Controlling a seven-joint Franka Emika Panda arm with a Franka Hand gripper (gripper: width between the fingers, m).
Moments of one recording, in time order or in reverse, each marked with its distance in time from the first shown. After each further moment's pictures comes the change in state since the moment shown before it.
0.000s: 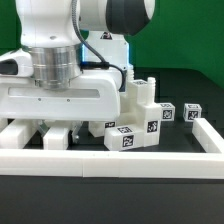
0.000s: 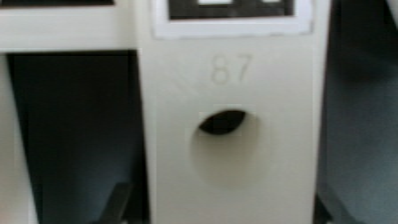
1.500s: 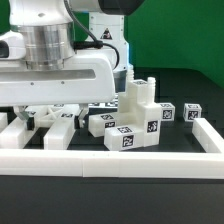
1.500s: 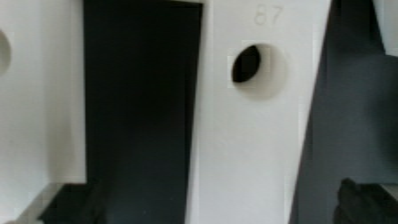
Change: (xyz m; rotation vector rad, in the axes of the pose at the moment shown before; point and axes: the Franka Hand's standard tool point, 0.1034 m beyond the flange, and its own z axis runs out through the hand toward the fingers) arm 0.009 0.006 -0.029 0.023 0.011 -0.124
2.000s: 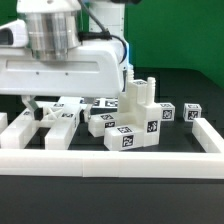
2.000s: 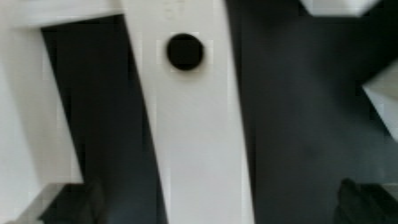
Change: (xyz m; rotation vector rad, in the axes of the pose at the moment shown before) arm -0.002 -0.007 -0.002 -0.002 0.000 0.095
